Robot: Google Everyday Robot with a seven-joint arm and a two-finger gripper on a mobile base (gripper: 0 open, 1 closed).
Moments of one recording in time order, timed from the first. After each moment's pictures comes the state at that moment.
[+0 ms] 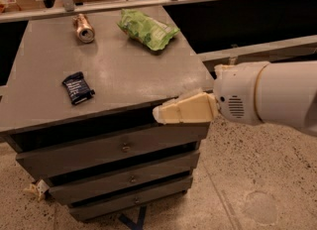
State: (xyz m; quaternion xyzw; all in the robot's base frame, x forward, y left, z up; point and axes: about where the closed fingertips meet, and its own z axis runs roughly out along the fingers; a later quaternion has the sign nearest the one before) arm 0.441 -0.063 0.946 -0.32 0.80 0.20 0.46
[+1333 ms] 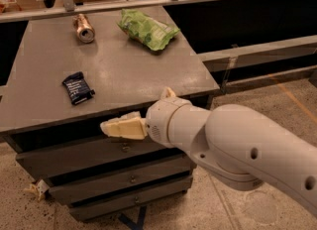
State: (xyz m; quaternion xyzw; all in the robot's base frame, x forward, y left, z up) arm 0.478 0.045 0.863 -0.29 0.77 0.23 0.52
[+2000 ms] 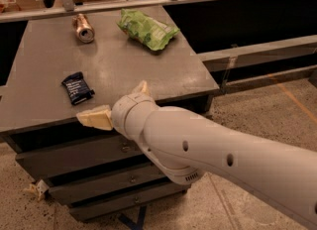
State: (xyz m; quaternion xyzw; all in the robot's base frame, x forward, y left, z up) arm 0.518 0.110 0.849 -0.27 0.77 0.17 0.55
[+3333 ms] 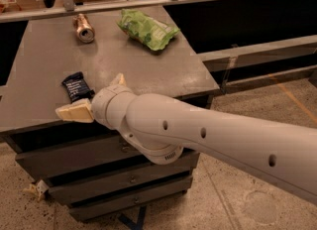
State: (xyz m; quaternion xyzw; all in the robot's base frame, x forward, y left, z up) arm 0.539 0.164 0.853 -0.31 0.74 0.21 0.56
